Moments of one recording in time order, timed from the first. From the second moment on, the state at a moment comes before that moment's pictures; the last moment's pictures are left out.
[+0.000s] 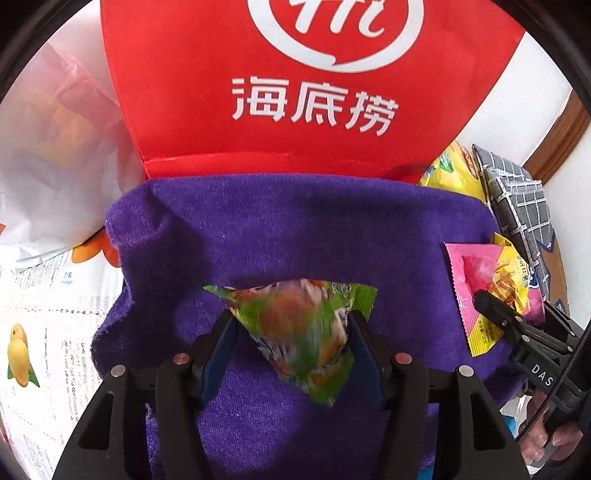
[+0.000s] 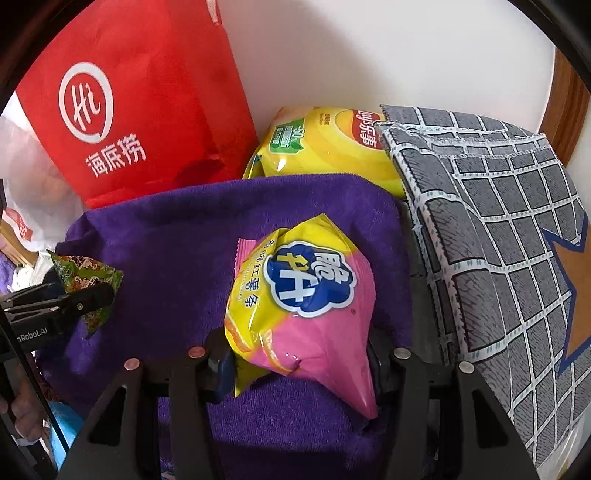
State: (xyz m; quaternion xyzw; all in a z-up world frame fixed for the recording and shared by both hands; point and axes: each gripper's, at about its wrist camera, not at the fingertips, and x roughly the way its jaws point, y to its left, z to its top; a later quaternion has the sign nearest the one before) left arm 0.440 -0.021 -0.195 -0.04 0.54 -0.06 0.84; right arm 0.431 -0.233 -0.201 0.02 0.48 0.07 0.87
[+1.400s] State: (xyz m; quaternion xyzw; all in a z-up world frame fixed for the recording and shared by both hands) left arm 0.224 0.022 -0.081 -0.03 0.46 -0.06 0.89; right arm 0.223 -0.264 -0.086 0.03 0.42 -0.01 0.91
